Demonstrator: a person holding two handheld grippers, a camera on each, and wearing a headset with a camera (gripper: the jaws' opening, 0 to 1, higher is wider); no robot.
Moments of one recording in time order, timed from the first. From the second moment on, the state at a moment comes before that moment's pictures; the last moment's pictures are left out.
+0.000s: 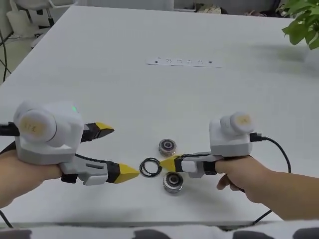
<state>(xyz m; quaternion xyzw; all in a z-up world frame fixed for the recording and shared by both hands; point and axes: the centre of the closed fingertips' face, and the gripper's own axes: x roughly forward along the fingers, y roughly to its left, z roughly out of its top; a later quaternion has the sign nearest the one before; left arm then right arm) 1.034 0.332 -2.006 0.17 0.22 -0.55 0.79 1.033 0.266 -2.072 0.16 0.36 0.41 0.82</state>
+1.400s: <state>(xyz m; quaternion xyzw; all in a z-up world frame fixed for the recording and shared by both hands) 1.026 0.336 -1.948 0.14 0.19 -0.54 0.81 1.015 0.220 -1.958 0.01 0.23 0.42 0.88</state>
